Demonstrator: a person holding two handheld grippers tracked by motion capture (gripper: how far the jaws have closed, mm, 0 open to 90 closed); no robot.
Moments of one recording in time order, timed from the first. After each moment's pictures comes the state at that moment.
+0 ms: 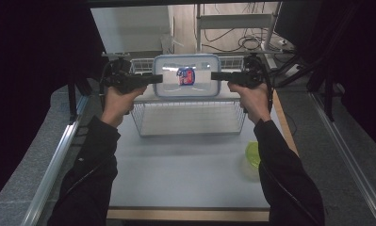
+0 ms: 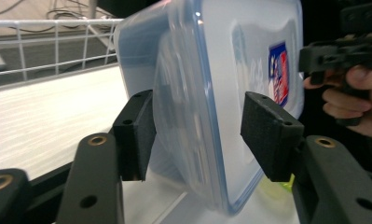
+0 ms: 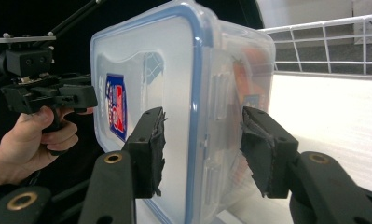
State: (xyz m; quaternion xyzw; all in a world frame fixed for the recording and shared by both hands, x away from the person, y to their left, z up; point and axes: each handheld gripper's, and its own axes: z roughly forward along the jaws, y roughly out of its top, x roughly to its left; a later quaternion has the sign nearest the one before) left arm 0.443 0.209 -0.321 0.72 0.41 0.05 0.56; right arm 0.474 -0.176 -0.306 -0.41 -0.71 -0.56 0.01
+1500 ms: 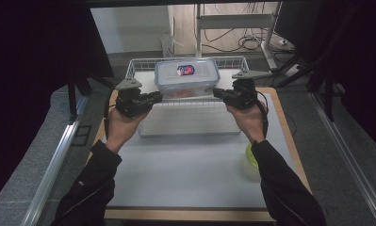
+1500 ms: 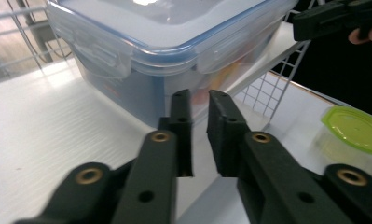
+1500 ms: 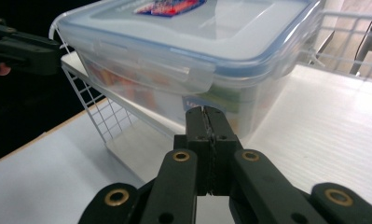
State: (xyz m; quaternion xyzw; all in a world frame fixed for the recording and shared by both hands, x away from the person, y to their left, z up) left arm 0.384 0.177 -0.351 0.76 0.36 0.20 0.50; right arm 0.426 -0.159 -0.338 -0.34 -0.78 -0.51 -0.16
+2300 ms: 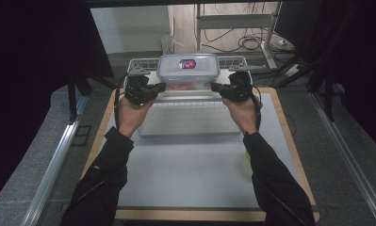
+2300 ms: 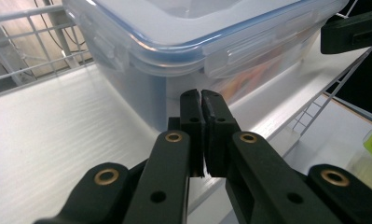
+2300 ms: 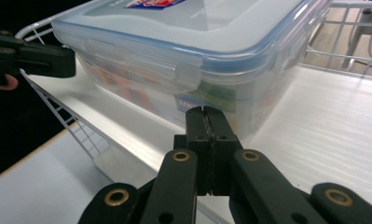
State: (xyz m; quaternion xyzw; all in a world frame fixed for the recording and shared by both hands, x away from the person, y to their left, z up) left arm 0.427 0.166 -0.350 0.75 0.40 0.21 0.48; right arm 0.456 -0.151 -0.344 -0.38 -0.76 -0.51 -0.15
